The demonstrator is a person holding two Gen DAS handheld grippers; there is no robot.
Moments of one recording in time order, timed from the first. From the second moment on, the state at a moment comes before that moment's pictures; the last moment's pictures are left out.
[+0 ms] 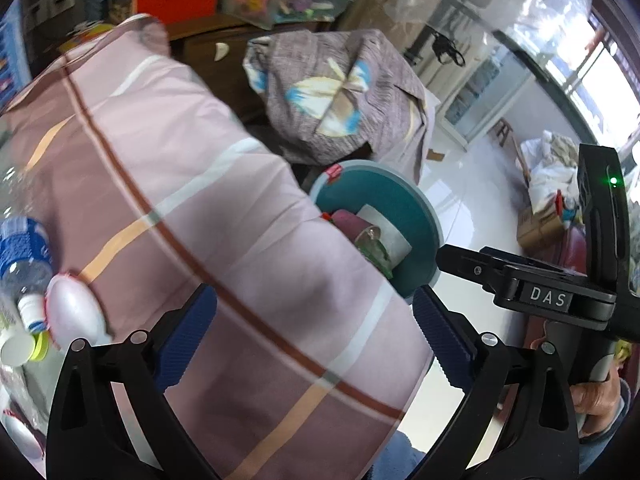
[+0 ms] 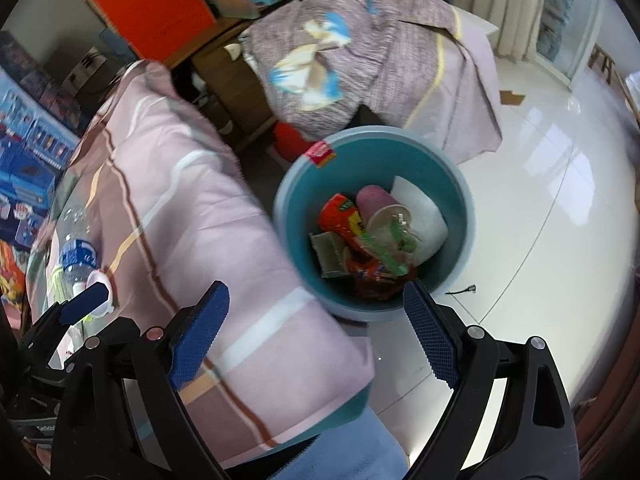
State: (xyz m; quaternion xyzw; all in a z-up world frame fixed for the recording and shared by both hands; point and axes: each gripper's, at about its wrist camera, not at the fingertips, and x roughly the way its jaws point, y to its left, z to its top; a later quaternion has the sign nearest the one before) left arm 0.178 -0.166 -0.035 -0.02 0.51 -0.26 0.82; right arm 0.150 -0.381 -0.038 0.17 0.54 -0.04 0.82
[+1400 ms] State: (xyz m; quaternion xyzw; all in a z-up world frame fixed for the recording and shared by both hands) left arm 0.096 0.141 -0.094 -0.14 0.51 -0.02 0.85; right arm 0.211 -0.086 -0.079 -0.01 0.58 0.14 0.80
